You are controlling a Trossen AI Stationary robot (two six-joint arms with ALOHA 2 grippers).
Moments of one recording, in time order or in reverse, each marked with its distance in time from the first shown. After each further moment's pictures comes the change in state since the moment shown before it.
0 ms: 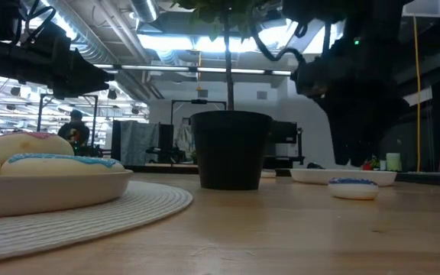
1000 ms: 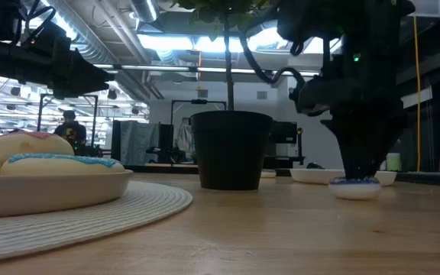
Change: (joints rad) left arm 0.000 0.000 0.000 0.000 0.000 0.000; right arm 0.008 0.091 0.005 0.038 -0.064 0.007
